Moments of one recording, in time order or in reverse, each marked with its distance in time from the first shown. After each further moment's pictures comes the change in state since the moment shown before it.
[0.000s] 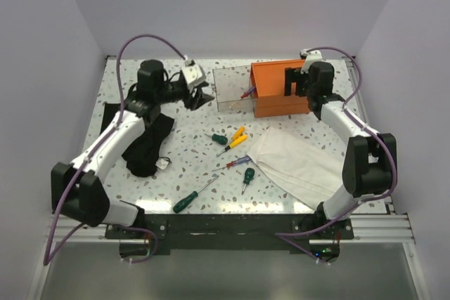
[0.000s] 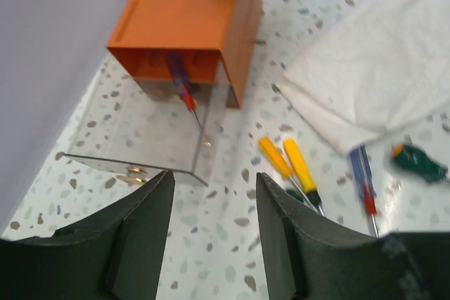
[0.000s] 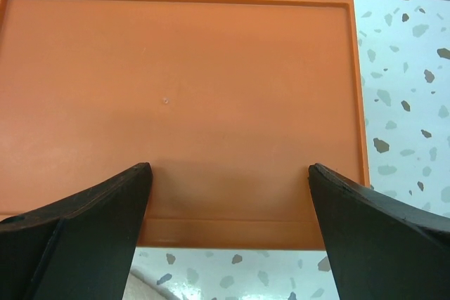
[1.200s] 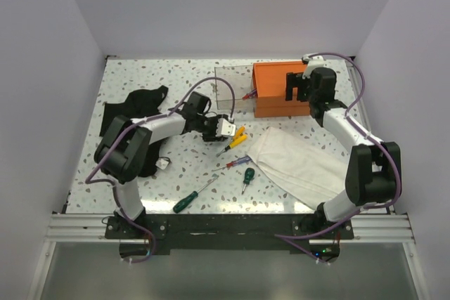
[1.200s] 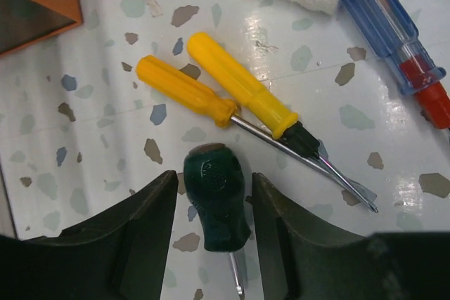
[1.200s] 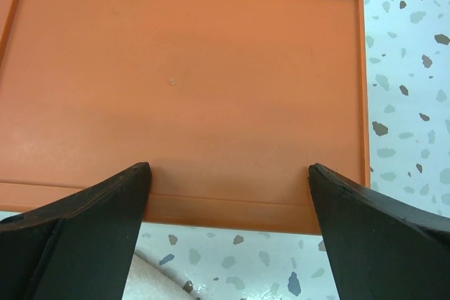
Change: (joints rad) left arm -0.174 0.427 -0.092 -0.087 -0.100 0.694; right arm 0.000 -0.082 -0.091 0.019 -0.001 0.007
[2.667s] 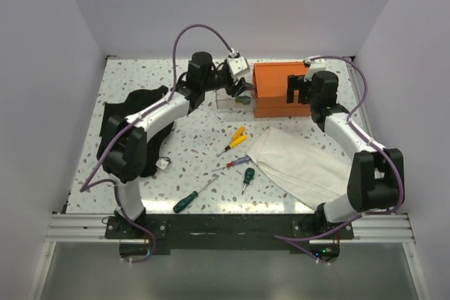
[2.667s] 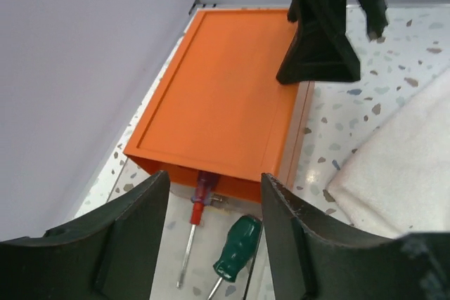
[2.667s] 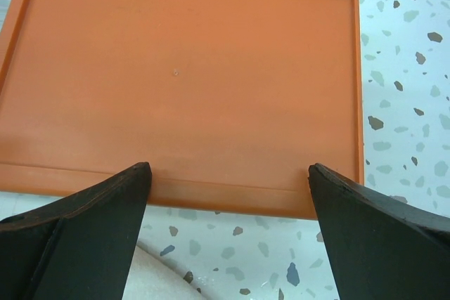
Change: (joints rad) left arm -0.026 0.046 0.392 0.402 -0.047 -0.731; right arm 0.000 -0.055 -0.054 0.019 0.002 0.001
